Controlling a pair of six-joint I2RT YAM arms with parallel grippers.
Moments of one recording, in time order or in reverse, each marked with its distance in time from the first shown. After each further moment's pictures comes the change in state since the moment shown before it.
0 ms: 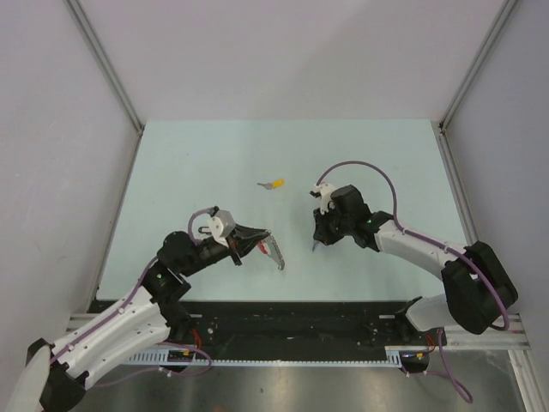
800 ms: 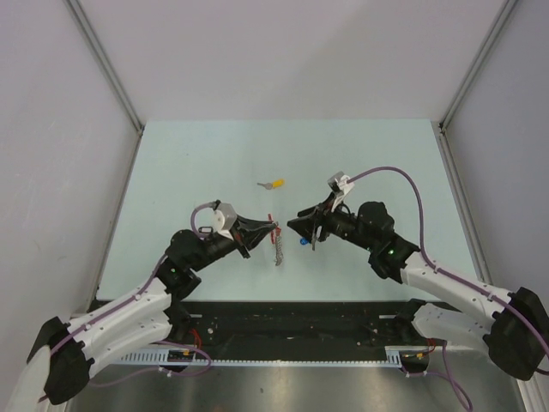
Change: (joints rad) left arm 0.000 0.162 -0.057 0.327 -0.020 -0.106; right arm 0.117 -0.354 -0.175 0.557 -0.043 0.281
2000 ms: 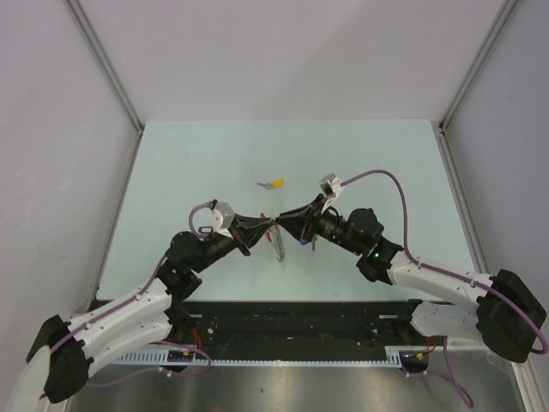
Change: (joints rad) left arm -0.017 0.006 -0.009 0.044 -0.080 -0.014; right arm 0.119 0.110 -0.024 0.286 0.077 0.097
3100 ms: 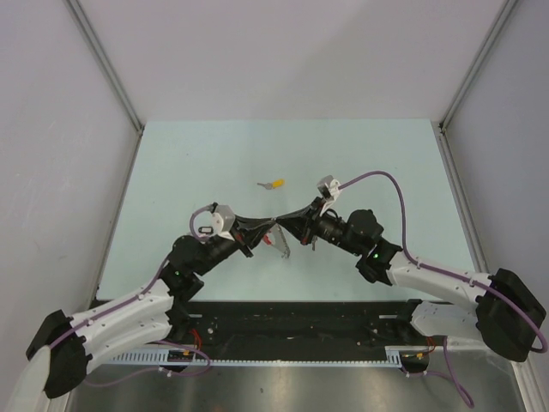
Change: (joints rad) left arm -0.045 0.022 -0.029 0.075 -0.072 0.008; right arm 0.009 0.015 -0.006 0.029 -0.008 -0.042
